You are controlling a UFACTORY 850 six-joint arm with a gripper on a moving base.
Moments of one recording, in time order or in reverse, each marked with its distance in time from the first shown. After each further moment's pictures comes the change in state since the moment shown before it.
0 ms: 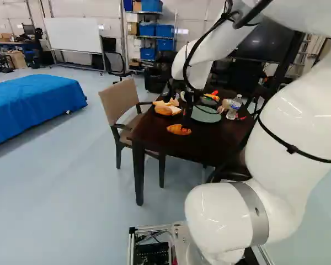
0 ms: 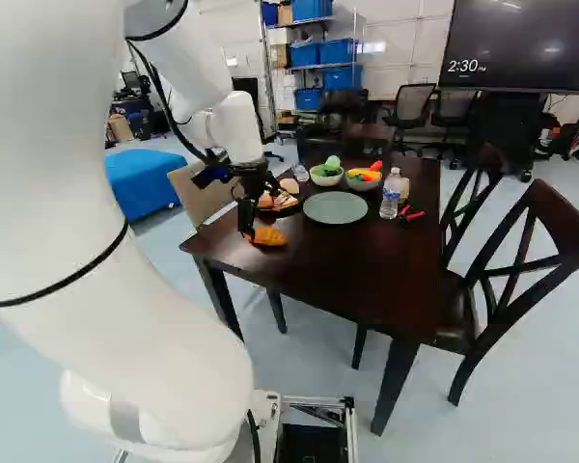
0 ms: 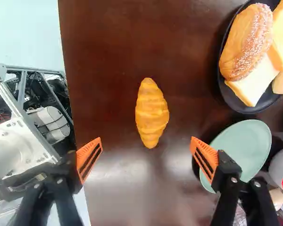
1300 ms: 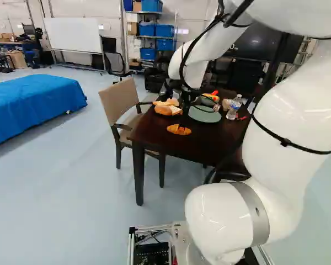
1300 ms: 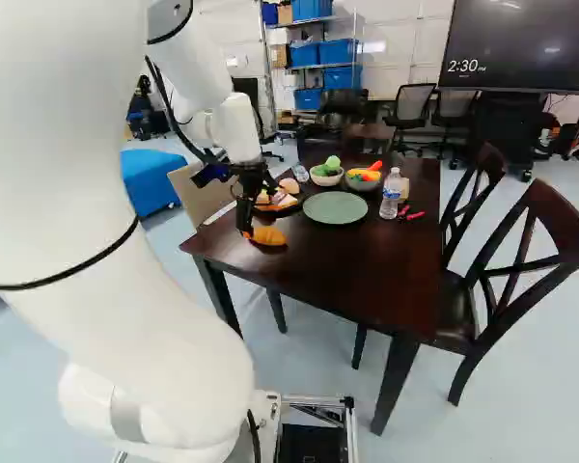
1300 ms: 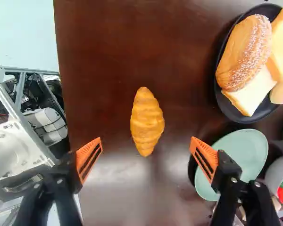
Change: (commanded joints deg) arm 1.5 -3.9 -2.9 0.0 0.0 0.0
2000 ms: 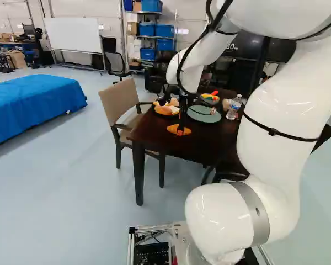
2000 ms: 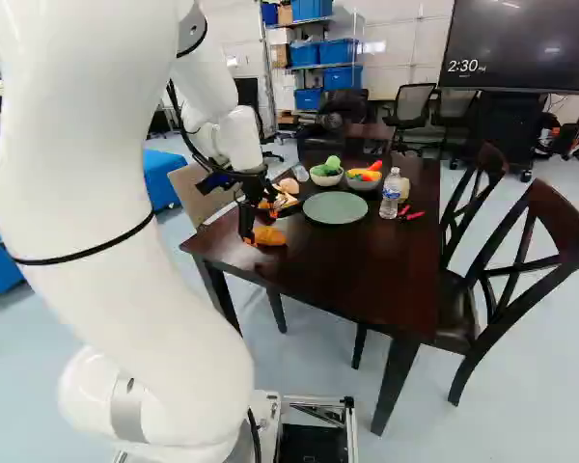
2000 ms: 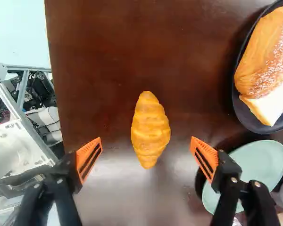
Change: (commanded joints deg) arm 0.4 -4.2 -1.3 0.0 0.0 0.0
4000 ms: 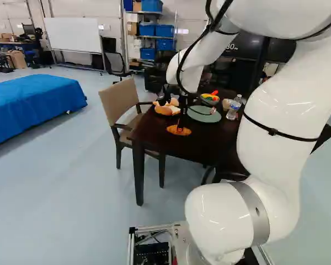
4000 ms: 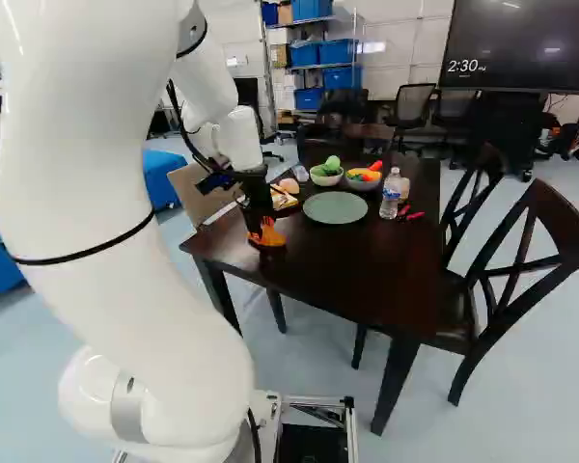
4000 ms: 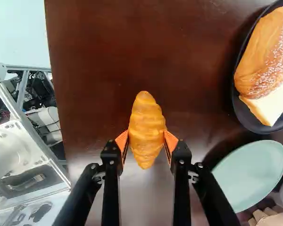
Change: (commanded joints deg) arm 0.0 0.0 0.0 0.0 0.0 0.0
